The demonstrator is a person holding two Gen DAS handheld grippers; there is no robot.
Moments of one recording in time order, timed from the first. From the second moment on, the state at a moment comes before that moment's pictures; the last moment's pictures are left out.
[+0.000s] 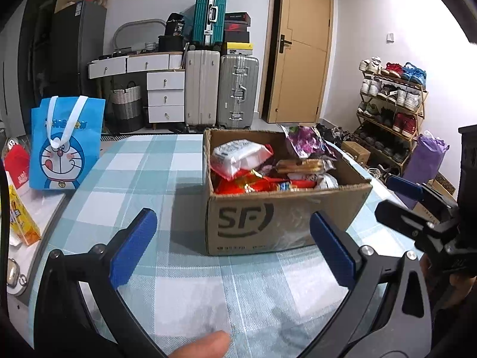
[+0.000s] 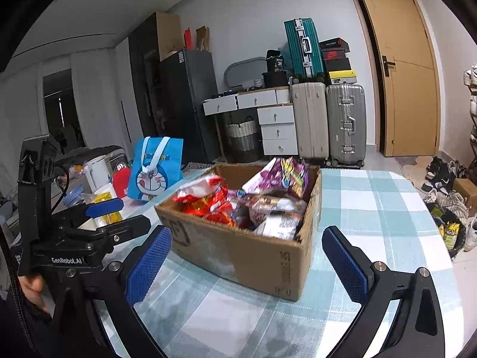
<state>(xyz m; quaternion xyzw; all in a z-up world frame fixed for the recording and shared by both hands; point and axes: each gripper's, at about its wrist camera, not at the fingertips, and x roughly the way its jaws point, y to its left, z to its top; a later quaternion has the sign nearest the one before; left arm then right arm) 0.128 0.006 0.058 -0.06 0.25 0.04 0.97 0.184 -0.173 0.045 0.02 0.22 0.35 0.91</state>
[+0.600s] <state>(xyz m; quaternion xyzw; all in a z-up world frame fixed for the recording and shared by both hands) 0.119 0.003 0.037 -0.05 0.21 0.05 0.97 0.169 -0.178 0.017 0.02 0.19 0.34 0.92</state>
